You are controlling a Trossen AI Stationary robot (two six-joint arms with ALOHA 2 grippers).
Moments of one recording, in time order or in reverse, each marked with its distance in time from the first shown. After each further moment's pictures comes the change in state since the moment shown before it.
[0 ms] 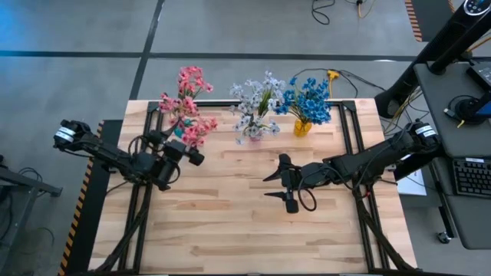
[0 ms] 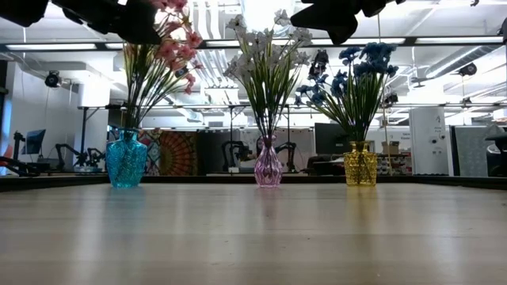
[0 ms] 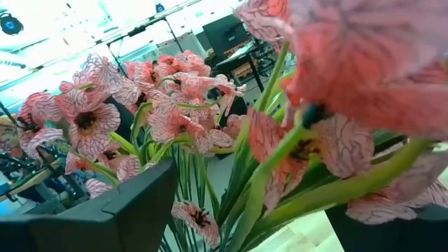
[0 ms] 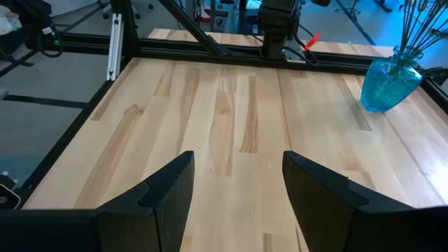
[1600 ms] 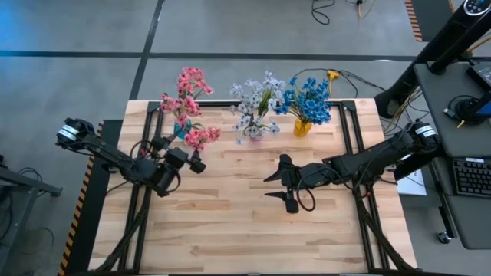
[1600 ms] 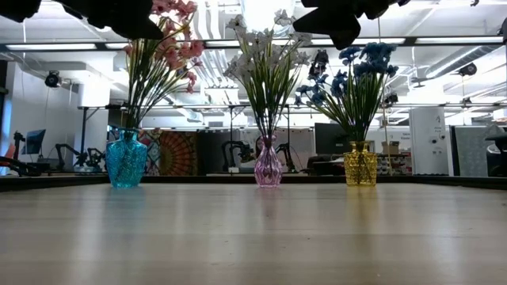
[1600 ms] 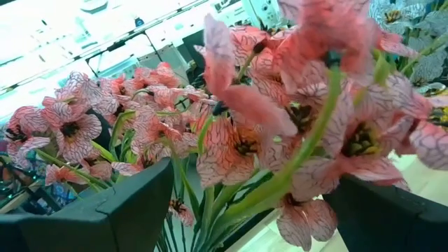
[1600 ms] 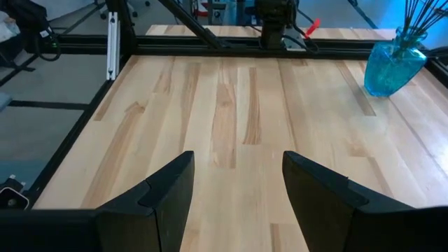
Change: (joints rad) left arm -0.082 0.042 0.013 -0.008 0.002 -0.002; right arm 0.000 0.000 0.000 -0.025 0.000 0.061
